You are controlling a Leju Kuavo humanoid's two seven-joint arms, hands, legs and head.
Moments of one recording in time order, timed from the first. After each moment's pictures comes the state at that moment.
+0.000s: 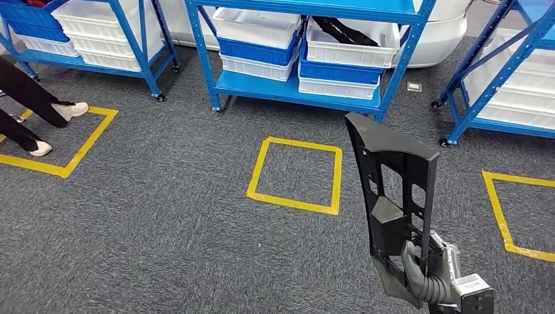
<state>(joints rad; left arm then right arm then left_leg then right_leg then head) -0.08 0.04 -0.99 -0.13 1.00 0.28 -0.21 0.25 -0.16 -0.25 -1.77 0.00 0.00 -0.55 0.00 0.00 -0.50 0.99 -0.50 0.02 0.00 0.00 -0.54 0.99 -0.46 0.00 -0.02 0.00</state>
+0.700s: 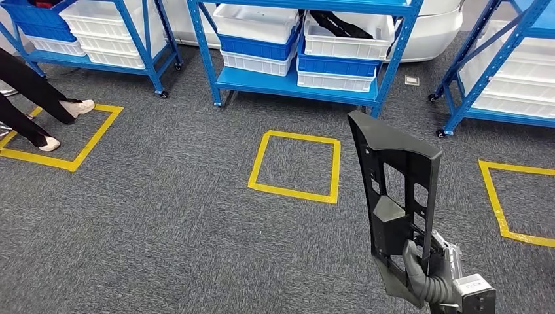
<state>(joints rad) -0.08 0.04 -1.02 -0.13 0.99 0.26 -0.21 0.25 -0.15 -0.26 -1.78 0.00 -0.01 -0.55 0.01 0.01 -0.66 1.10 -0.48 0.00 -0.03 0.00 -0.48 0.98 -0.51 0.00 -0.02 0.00</state>
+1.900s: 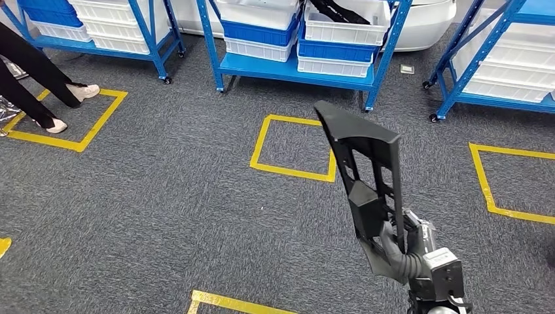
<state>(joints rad) -0.08 0.03 -1.02 -0.12 1.06 0.27 -0.22 0.10 -0.14 -0.15 -1.67 0.06 -0.01 -0.54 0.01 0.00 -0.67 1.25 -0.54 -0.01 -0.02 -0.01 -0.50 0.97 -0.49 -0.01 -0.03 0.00</state>
